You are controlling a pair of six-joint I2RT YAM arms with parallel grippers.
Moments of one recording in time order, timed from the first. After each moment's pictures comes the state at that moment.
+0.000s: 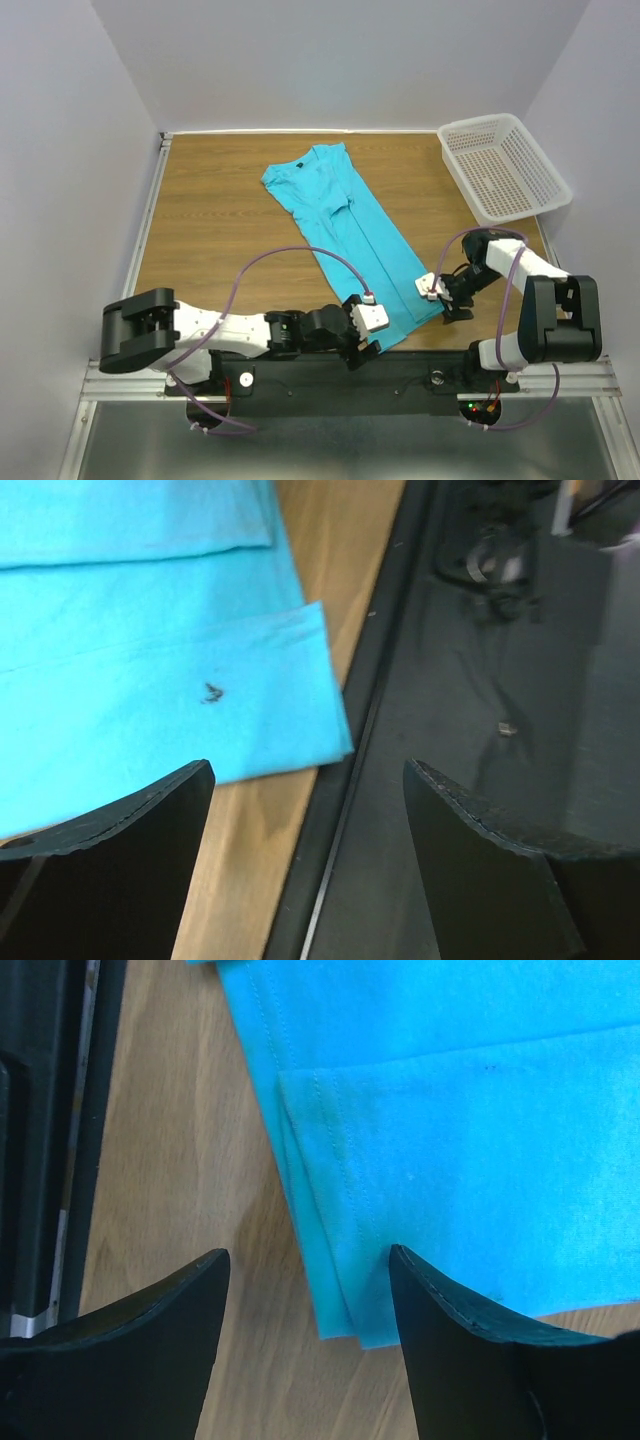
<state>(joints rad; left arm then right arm) -1.40 1.32 0.54 0.30 -0.06 -0.13 -0.03 1.41 0.72 -1.13 -0.59 -1.94</state>
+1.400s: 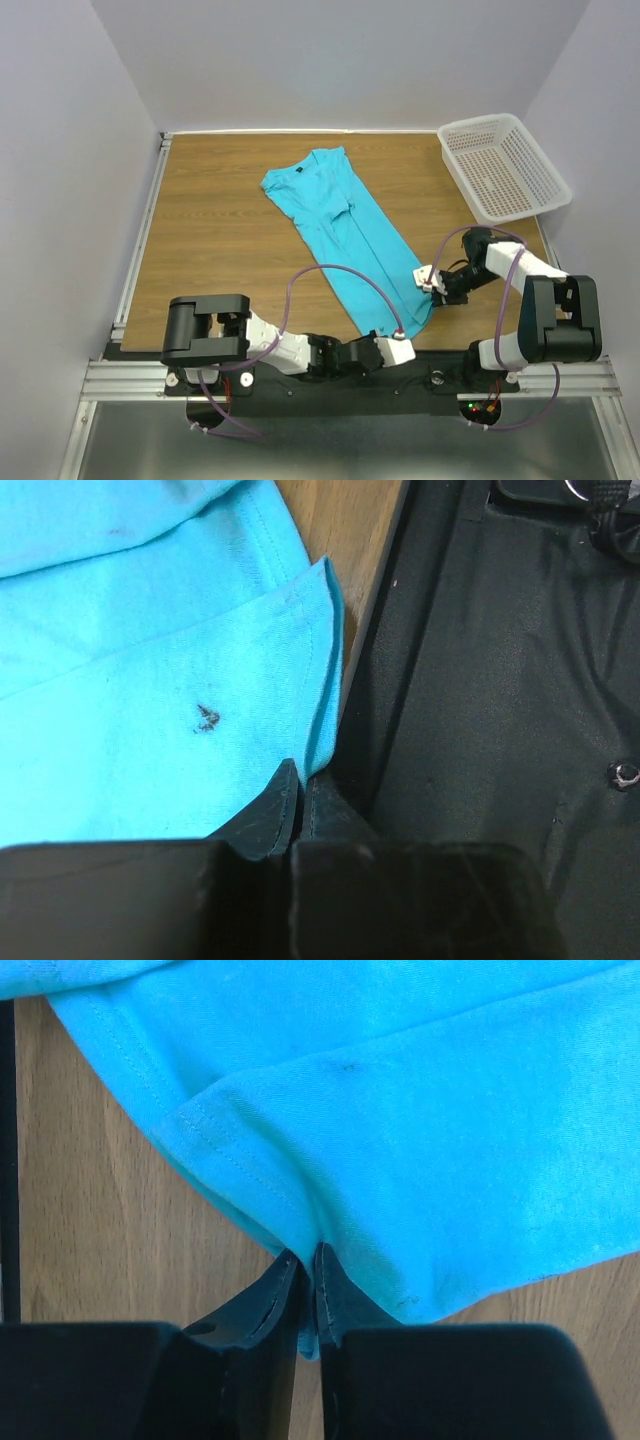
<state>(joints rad) -1.57 1.70 0.66 0.42 -0.36 0.01 -0.03 1.41 0.69 -0.96 -0.60 -1.80</state>
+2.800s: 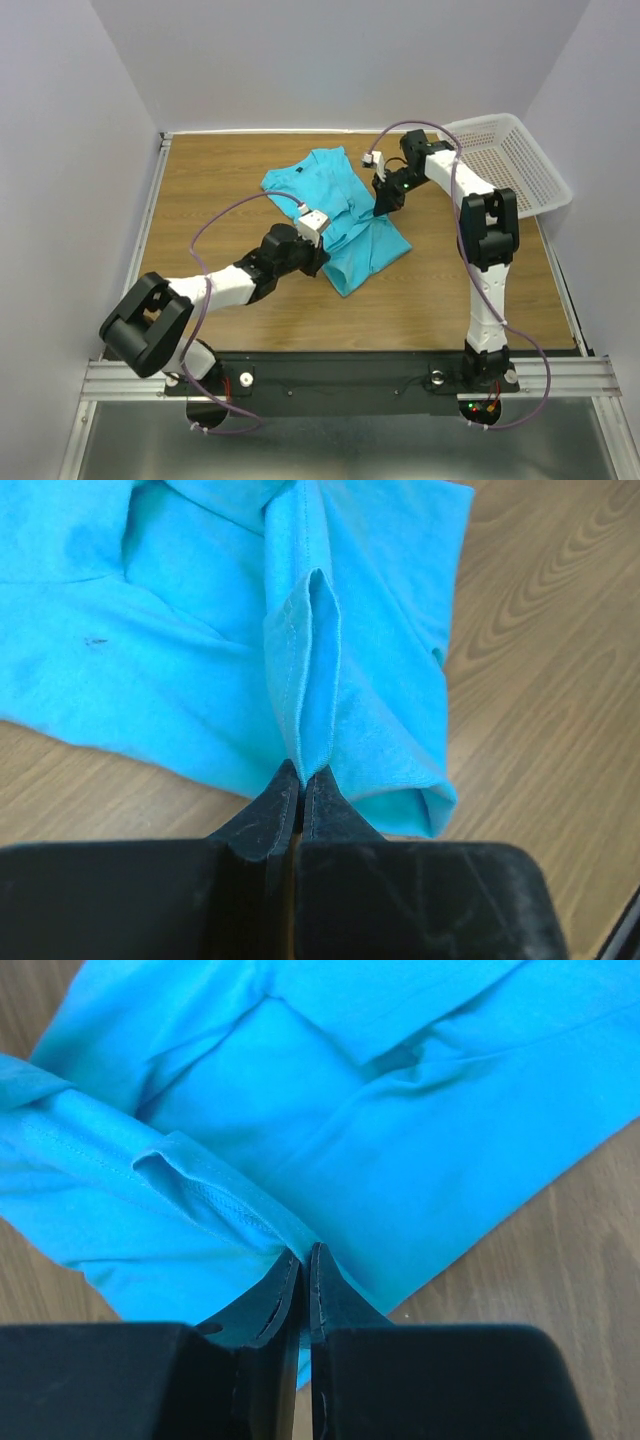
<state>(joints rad) -0.71 1.39 0.57 0.39 0.17 -0.17 0.22 2.22 1.88 -0.99 -0.79 -0.87</state>
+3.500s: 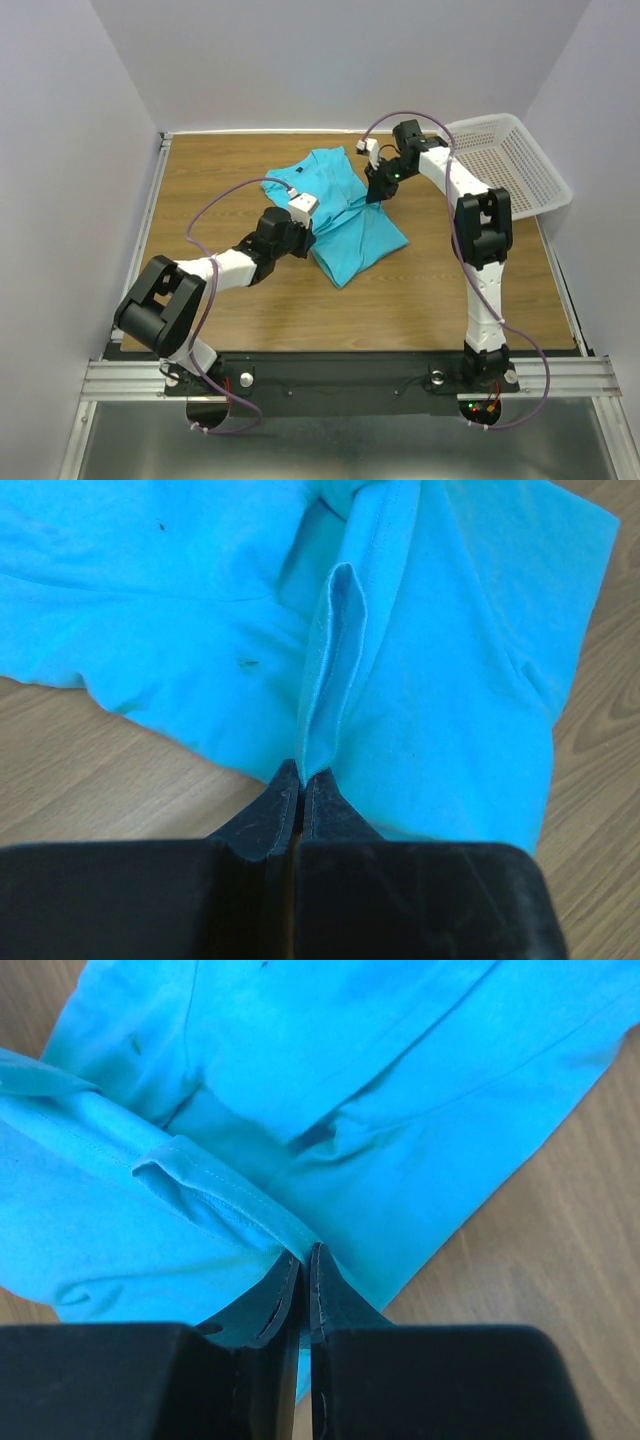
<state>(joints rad) -0.57 1.52 0.67 0.36 0.12 -0.11 0.25 2.26 1.97 -0.87 -0.71 -0.68</state>
